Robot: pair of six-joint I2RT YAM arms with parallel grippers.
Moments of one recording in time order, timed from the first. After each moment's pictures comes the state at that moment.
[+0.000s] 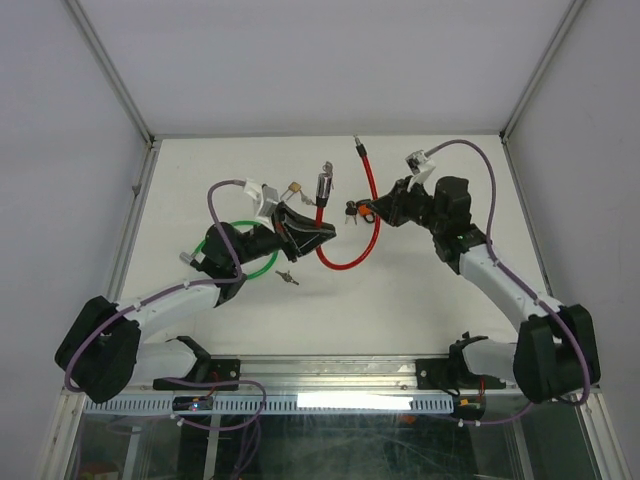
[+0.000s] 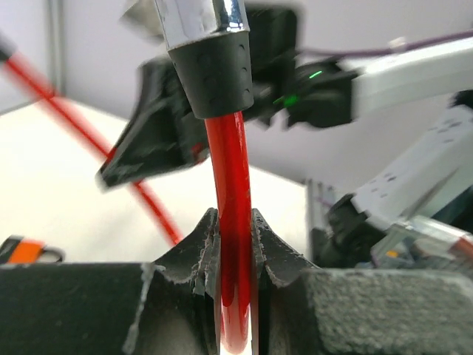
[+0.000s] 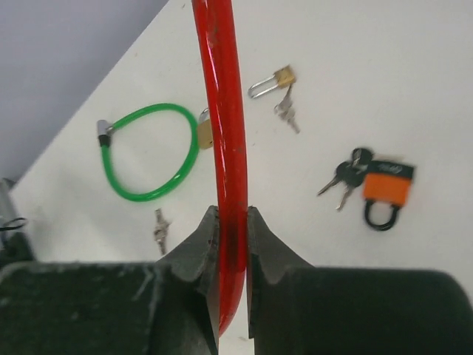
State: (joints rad) left arm -0.65 1.22 0.56 1.06 0.61 -0.54; right arm 0.32 1.29 0.77 0.24 -0.55 0.38
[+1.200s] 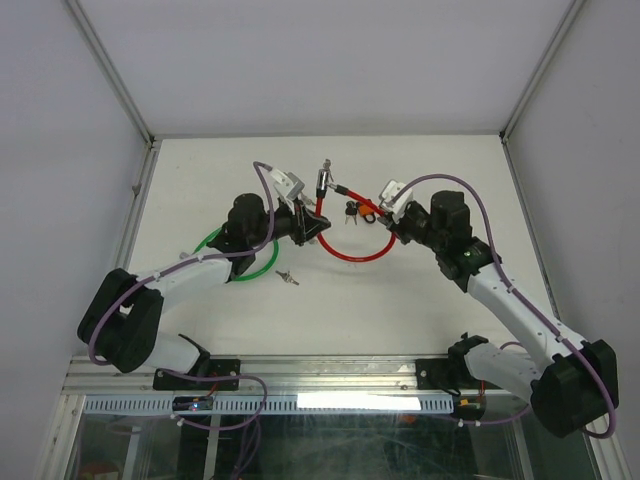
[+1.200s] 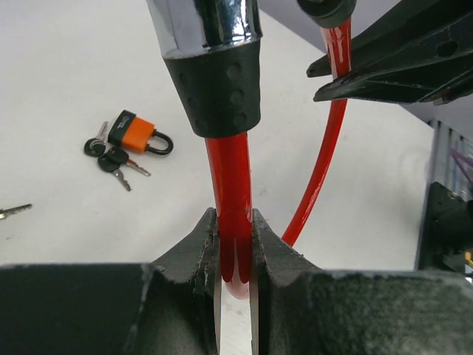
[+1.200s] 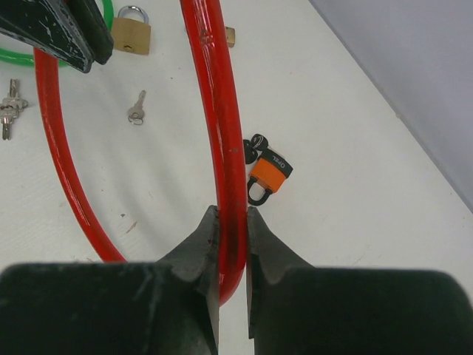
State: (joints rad) left arm -0.55 1.41 0.73 0.58 0.54 -0.28; right arm 0.43 1.03 0.76 -0.08 -0.36 -0.50
